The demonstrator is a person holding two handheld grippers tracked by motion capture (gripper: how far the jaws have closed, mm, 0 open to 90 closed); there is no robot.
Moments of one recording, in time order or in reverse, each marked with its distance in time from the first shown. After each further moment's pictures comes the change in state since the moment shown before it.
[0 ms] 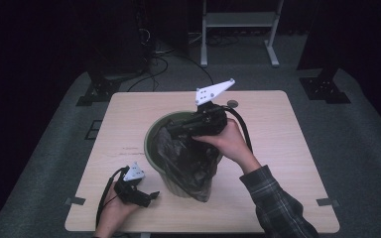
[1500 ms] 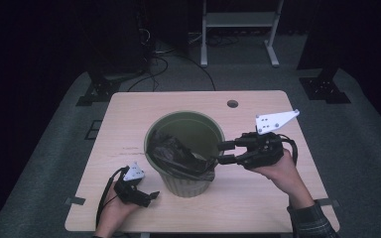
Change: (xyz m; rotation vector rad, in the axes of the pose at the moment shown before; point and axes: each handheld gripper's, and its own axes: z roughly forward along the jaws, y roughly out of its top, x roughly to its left) left arm 0.000 0.000 0.000 0.000 0.000 0.000; right arm 0.048 -0.080 -0.094 -0.069 -0.035 0.055
